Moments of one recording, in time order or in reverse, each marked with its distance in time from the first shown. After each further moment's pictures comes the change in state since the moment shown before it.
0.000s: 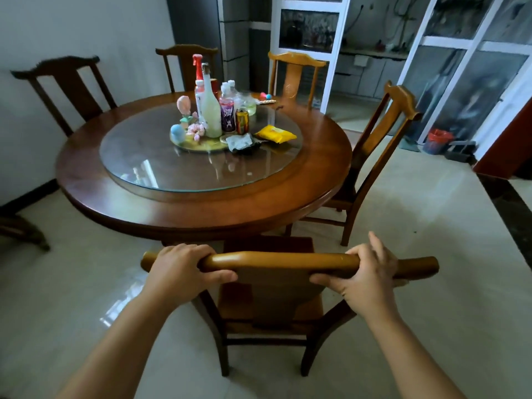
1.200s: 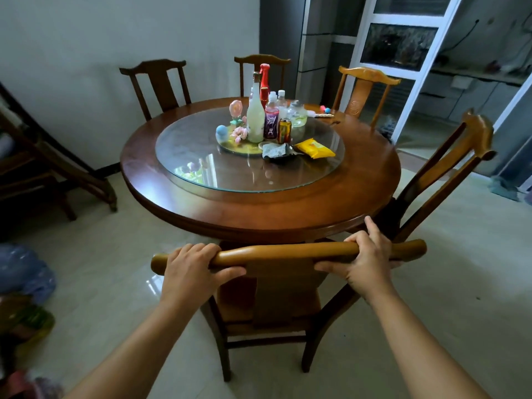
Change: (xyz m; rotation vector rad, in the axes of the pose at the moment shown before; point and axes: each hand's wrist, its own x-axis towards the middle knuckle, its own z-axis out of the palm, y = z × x) left_hand 0.032 0.120 0.067 0.164 0.269 -0.412; right_hand 0.164 0.074 -0.027 0.131 -0.199 -0.353
